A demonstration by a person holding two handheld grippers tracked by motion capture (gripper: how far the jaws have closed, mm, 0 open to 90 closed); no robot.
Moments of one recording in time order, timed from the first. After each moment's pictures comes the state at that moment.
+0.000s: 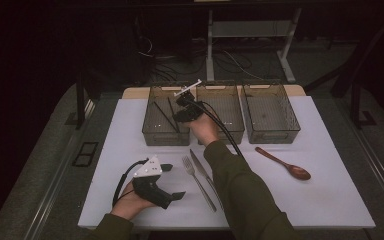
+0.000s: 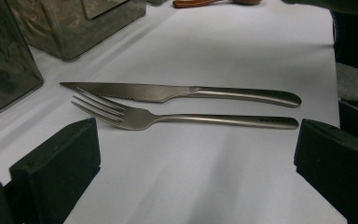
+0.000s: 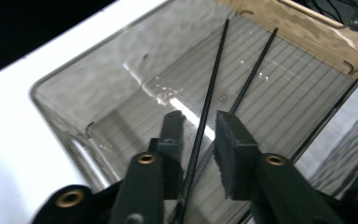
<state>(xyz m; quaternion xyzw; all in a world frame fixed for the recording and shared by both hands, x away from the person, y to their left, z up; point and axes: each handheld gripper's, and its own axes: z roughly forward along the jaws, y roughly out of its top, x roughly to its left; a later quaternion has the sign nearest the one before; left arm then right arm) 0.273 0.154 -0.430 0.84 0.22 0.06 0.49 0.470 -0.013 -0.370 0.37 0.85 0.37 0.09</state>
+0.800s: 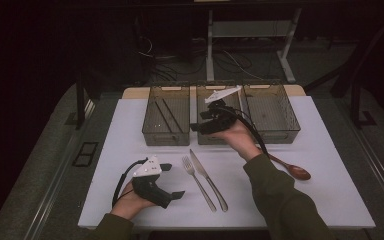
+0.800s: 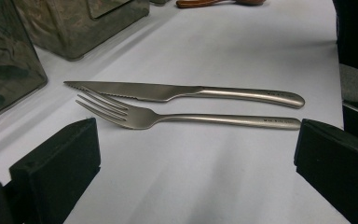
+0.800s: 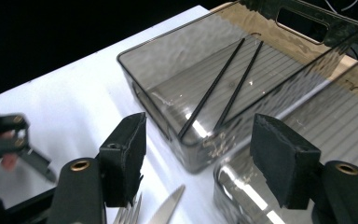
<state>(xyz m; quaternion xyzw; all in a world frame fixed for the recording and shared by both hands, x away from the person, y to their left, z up) 0.274 0.155 -0.430 0.84 0.23 0.06 0.48 0.406 -0.101 -0.342 0.30 0.84 0.45 0.08</state>
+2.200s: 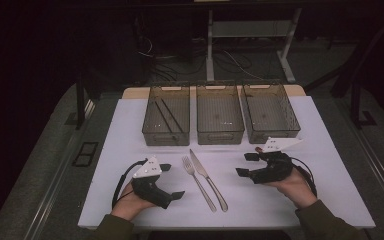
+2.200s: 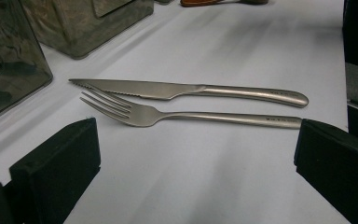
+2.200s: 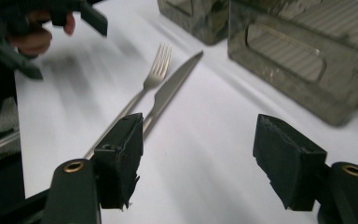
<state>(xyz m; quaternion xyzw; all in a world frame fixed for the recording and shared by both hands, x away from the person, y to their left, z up) 0.272 0.156 -0.429 0.84 0.23 0.07 0.48 0.295 -0.226 -0.401 0.30 0.83 0.46 0.06</state>
